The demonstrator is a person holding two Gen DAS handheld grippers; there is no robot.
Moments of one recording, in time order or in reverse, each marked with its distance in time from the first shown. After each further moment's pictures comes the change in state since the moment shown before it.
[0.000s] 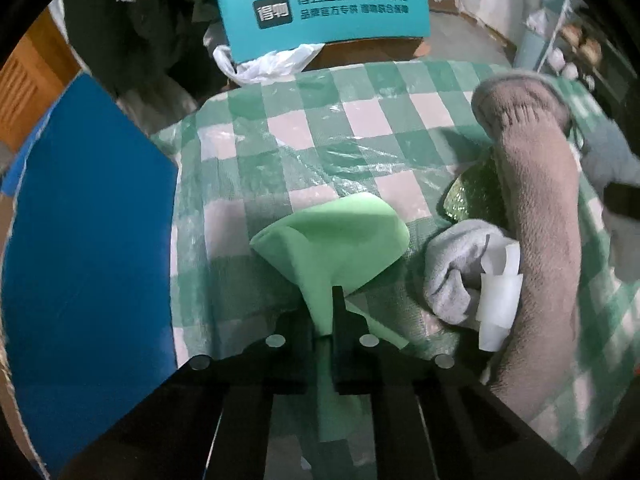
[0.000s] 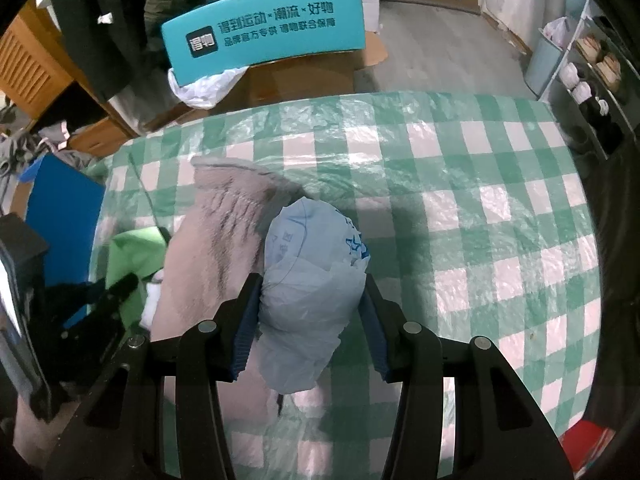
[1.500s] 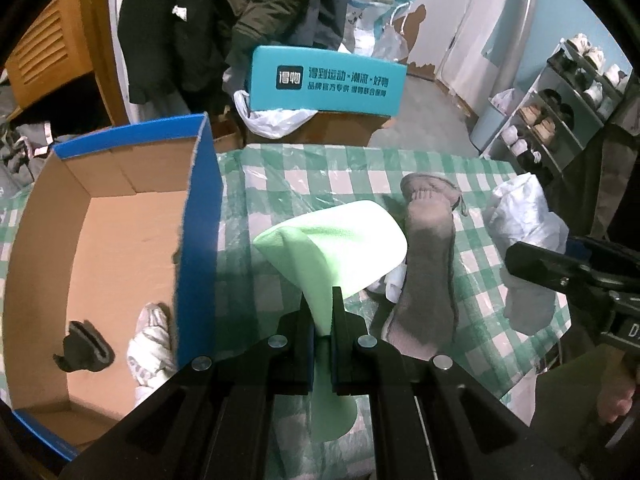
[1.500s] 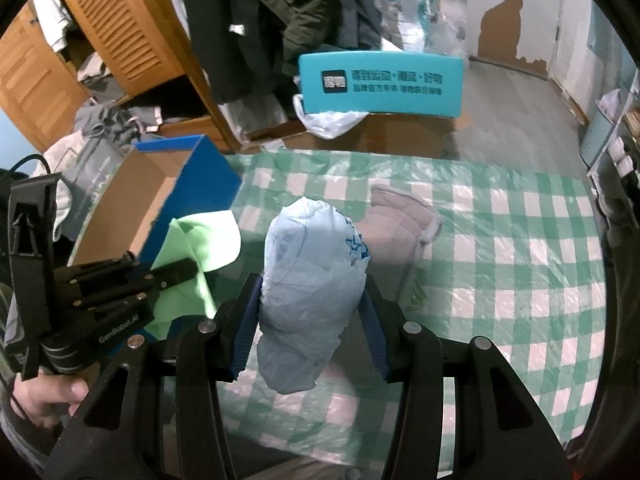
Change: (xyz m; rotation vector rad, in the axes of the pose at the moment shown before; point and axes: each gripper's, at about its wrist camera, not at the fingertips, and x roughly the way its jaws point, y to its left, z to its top) left arm -0.121 0.045 -0.024 -0.139 -0.150 -0.219; right arm -0.087 0.085 -0.029 -0.208 -0.134 0.194
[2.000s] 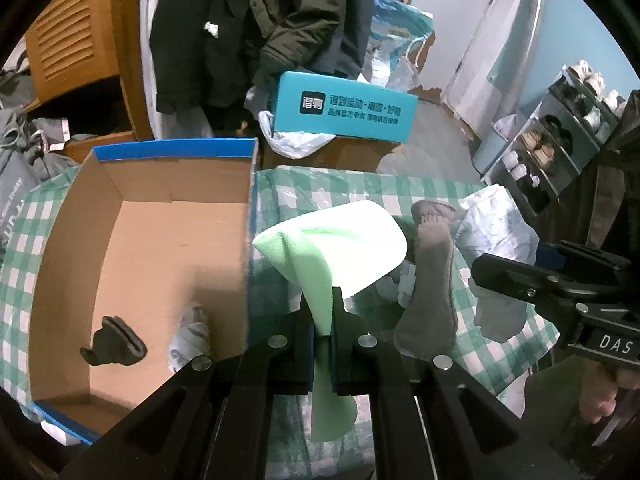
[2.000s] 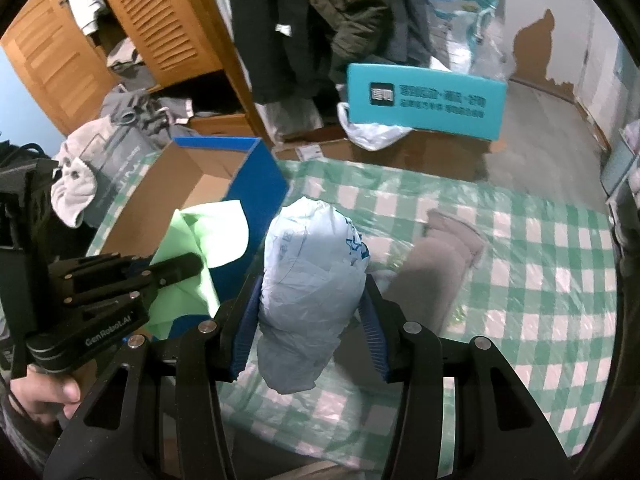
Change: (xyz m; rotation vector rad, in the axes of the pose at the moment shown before) left arm -0.042 0.033 -0.002 -0.050 -0.063 -0.003; right arm 0.001 0.050 0.013 -0.084 -0.007 0.059
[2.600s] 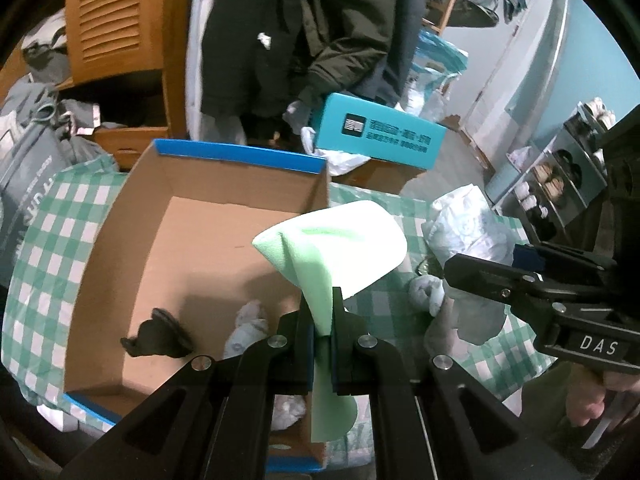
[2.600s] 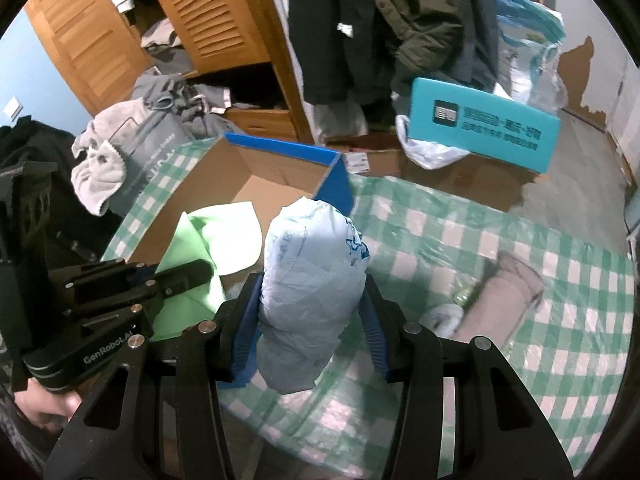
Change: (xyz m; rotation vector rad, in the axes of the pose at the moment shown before) left arm -0.036 0.060 -0.007 -0.097 -0.057 0.023; right arm 0.025 0.069 0.029 -0.097 0.016 0.070
